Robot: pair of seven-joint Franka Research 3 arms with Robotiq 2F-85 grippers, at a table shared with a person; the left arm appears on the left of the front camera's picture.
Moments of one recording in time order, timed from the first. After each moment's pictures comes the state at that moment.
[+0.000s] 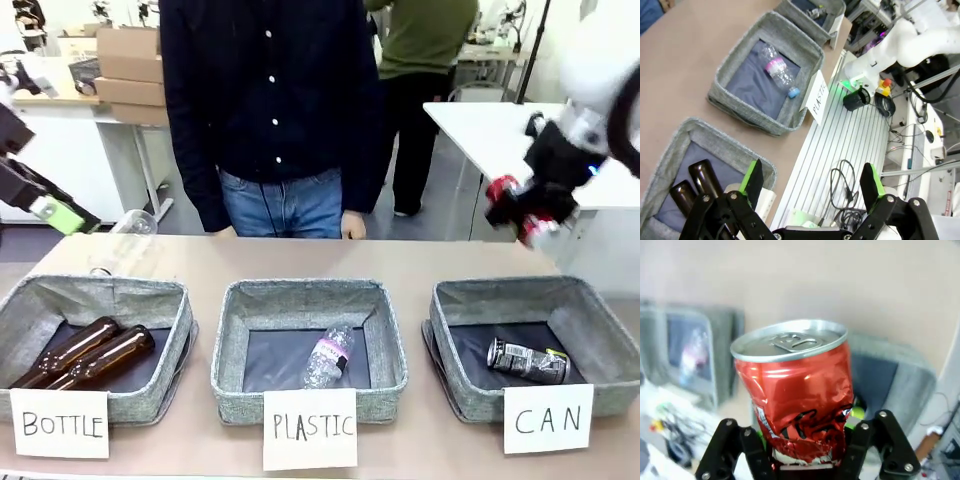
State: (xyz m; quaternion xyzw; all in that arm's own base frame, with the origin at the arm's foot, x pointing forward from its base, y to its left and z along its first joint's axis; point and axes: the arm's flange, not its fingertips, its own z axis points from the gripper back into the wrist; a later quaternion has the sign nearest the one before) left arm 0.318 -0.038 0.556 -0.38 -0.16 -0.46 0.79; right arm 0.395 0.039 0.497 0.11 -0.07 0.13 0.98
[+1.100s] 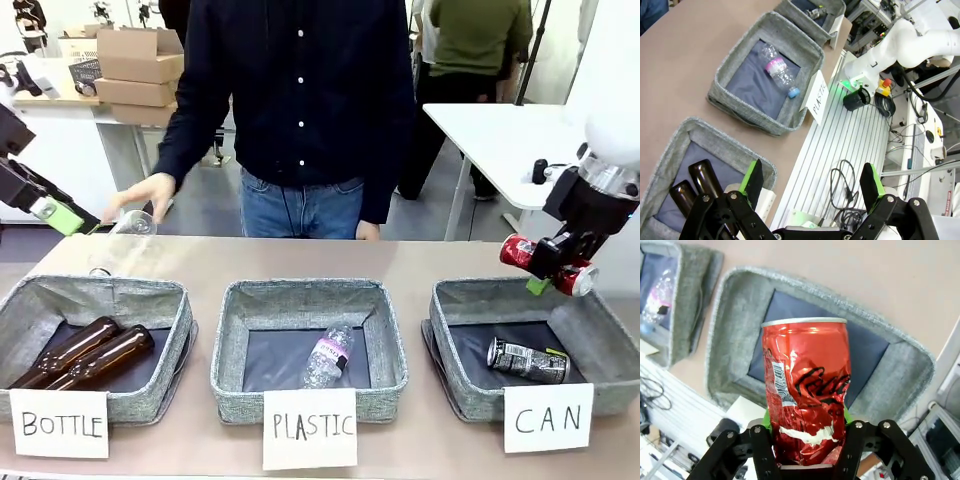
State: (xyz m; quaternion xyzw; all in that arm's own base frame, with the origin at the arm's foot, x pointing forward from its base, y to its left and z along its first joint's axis) left arm 0.319 -0.038 0.556 -0.38 -0.16 -0.46 0.79; right arm 0.375 0.020 0.463 0.07 -0.04 0.23 0.97
